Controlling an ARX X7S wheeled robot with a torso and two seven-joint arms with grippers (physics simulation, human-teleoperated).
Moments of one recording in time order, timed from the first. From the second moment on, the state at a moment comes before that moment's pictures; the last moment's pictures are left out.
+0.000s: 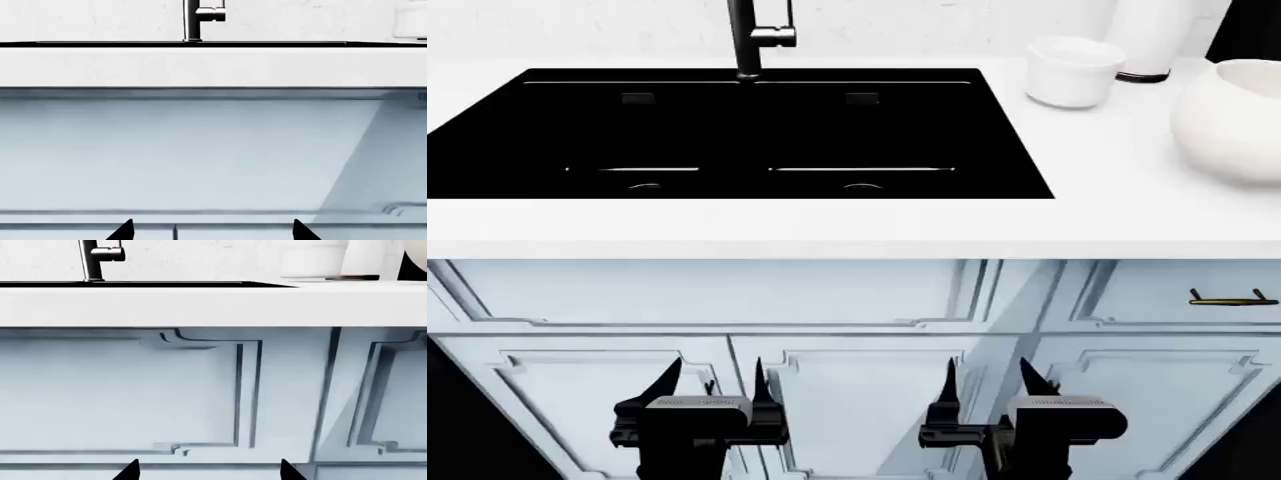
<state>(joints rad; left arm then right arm) 0.00 0.00 0.00 0.00 0.00 0.00 0.00 0.00 0.00 0.00 0.00 0.00 0.00 0.00</state>
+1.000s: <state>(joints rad) -0.32 -0.83 -0.36 0.91 -1.12 -0.19 -0.87 0.01 0.08 -0.11 0.02 0.07 -0.03 0.09</state>
